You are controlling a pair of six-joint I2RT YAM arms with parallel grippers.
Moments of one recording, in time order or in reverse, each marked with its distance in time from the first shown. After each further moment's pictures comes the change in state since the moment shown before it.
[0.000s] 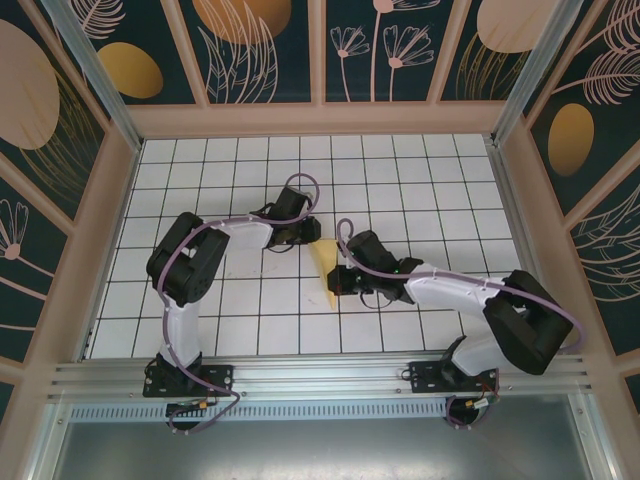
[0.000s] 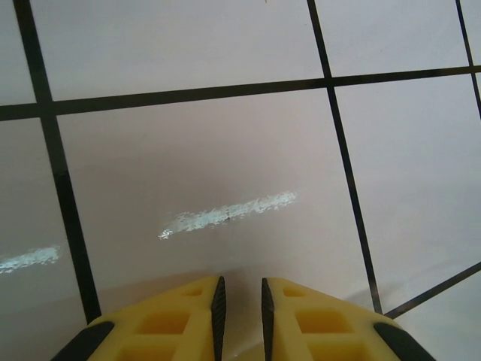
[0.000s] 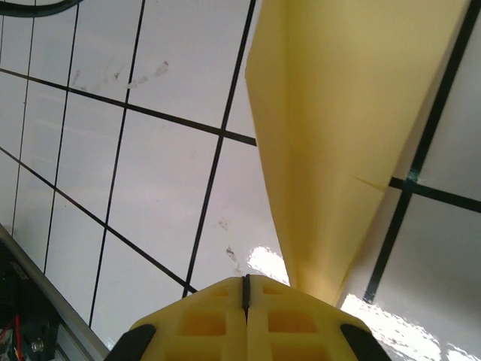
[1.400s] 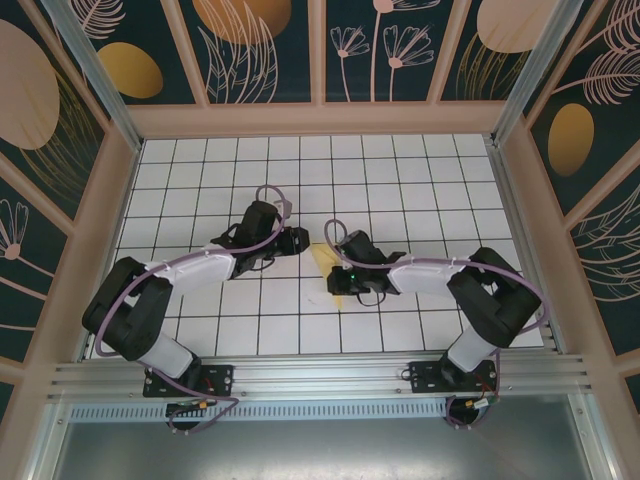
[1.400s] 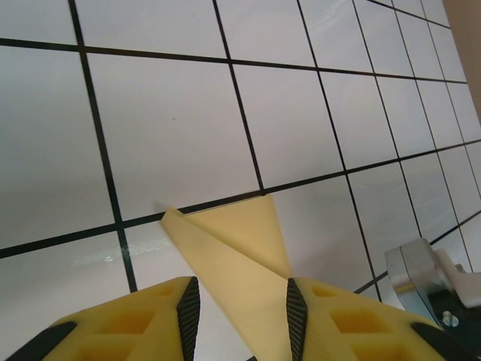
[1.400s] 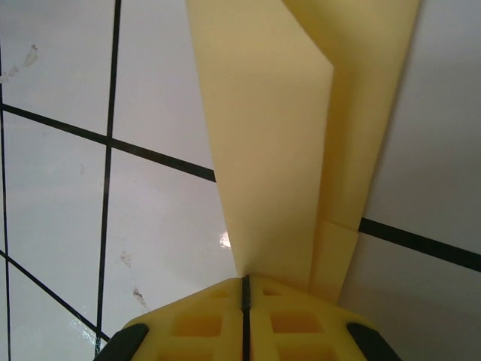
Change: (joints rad) left arm 0.001 -0.445 -0.374 0.136 0.105 -0.098; right arm -0.040 0.181 0.027 0.008 0.015 -0.014
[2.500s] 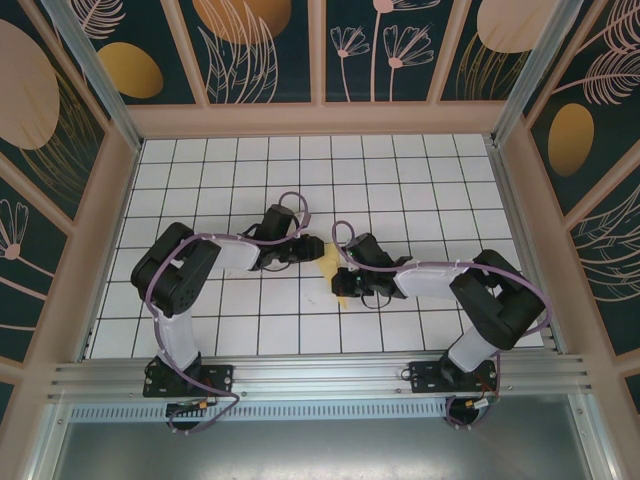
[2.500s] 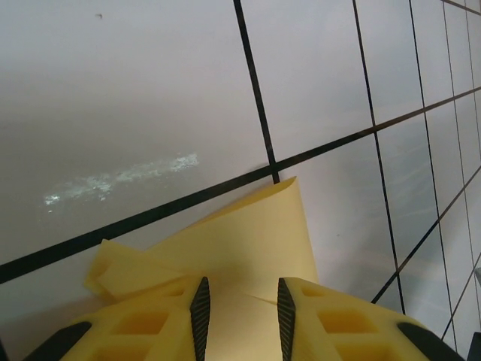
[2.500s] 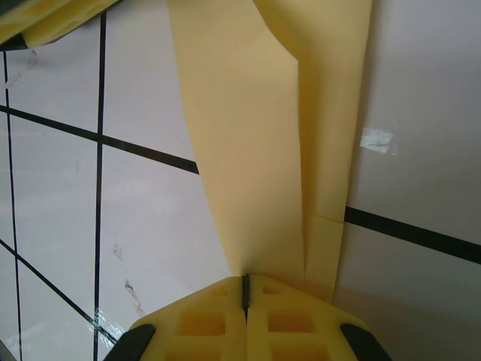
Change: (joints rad) left arm -0.001 0.339 0.097 0.148 0.188 -0.036; right arm -0.025 -0.016 -0.062 0.077 -0.036 0.022
